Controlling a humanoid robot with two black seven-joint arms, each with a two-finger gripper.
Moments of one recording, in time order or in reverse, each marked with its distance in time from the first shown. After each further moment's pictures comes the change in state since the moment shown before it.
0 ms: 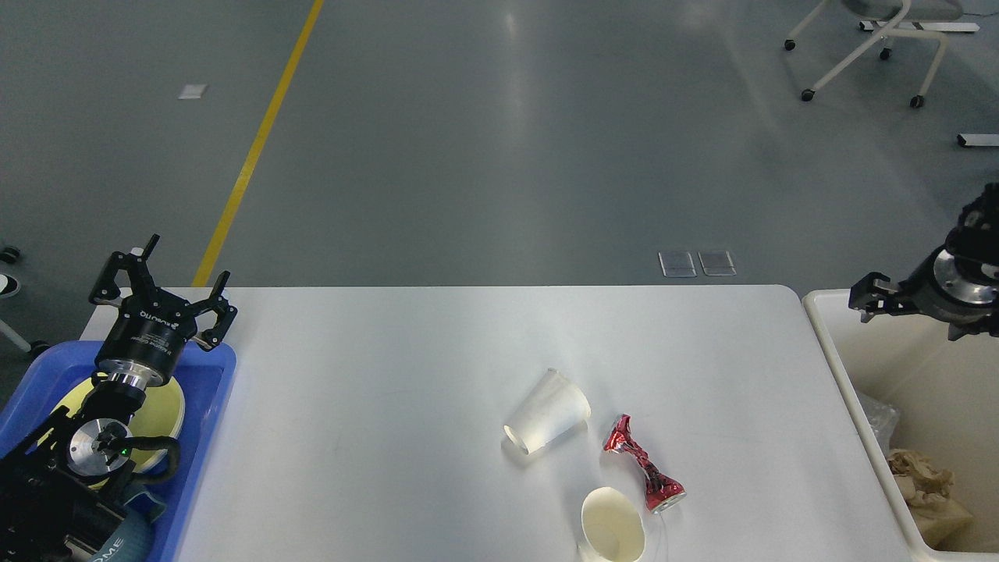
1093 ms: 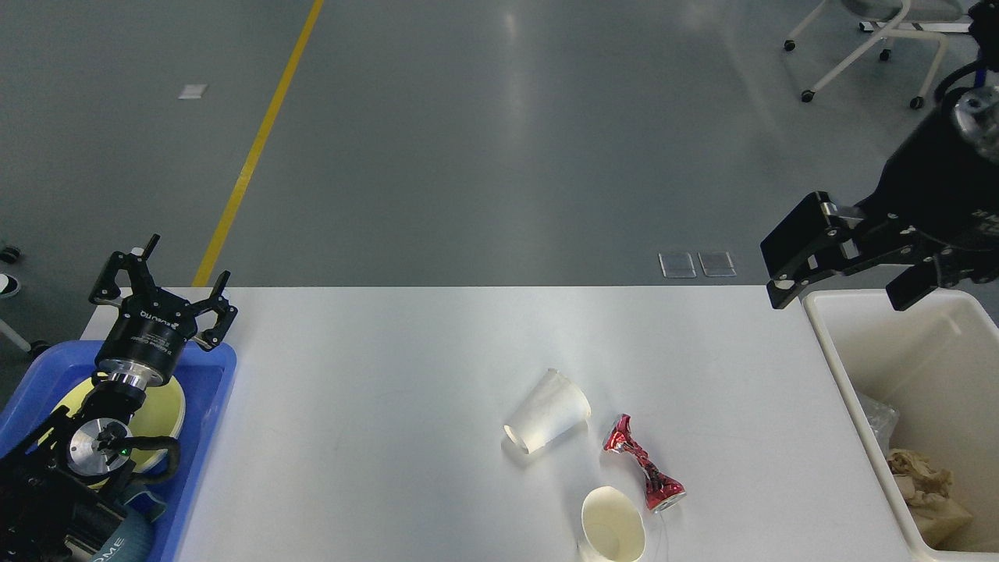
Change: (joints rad) left arm 0.000 0.000 0.000 0.000 0.000 0.000 0.000; right arm 1.015 0.116 -0.170 0.799 0.260 0.275 -0.001
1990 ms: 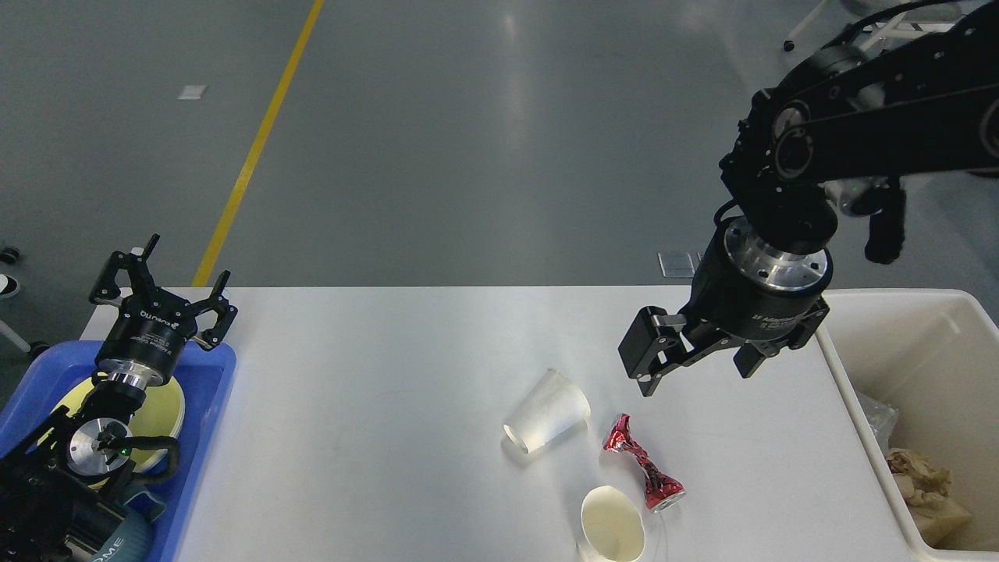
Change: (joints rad) left arm 0.000 0.000 0.000 0.000 0.000 0.000 0.000; right arm -0.386 0.226 0.292 -0.027 -0.003 -0.269 -0.001
